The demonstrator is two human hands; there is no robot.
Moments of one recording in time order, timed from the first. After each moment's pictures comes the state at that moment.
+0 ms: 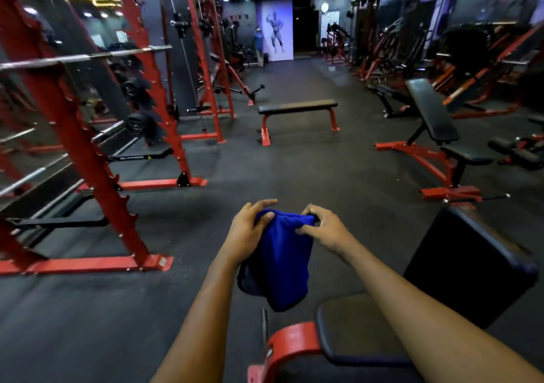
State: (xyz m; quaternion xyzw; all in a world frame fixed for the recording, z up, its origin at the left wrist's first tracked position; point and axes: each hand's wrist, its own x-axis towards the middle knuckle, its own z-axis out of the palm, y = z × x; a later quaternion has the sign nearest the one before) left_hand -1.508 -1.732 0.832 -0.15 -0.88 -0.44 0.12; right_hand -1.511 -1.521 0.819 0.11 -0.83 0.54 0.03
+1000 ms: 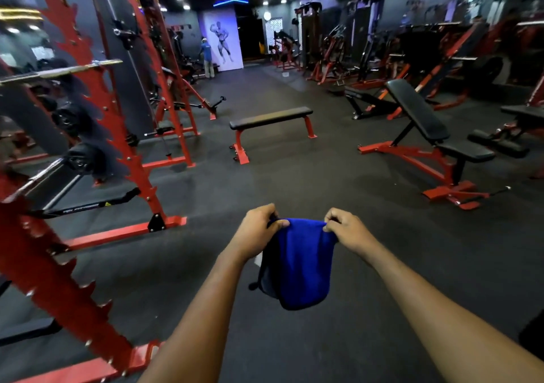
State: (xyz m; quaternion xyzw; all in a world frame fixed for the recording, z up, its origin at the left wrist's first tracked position) left_hand -1.938 -1.913 0.843 -0.25 -0.90 -0.35 0.02; right_hand -1.880 -1.690 0.814 -0.09 -0.87 0.49 0.08
